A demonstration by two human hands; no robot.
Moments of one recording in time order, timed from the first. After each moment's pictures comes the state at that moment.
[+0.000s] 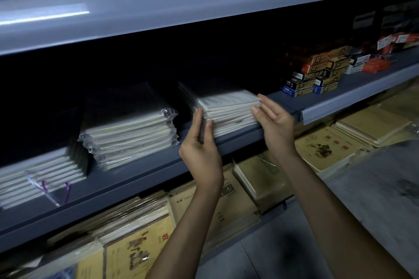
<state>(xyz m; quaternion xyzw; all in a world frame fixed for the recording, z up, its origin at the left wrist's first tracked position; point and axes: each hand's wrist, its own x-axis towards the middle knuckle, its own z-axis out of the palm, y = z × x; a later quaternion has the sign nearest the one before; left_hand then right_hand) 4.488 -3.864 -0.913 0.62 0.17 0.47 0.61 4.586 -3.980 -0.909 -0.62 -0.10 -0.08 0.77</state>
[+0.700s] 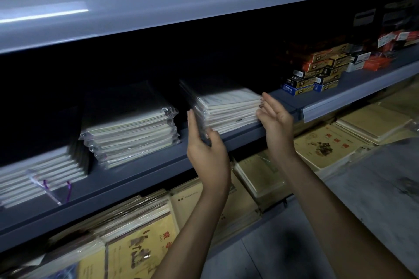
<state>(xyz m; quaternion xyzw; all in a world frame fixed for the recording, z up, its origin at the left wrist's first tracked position) 4.480 -3.876 -0.908 0.65 0.18 0.43 0.60 4.583 -3.980 -0.911 -0.62 -0.10 -0.08 0.77</state>
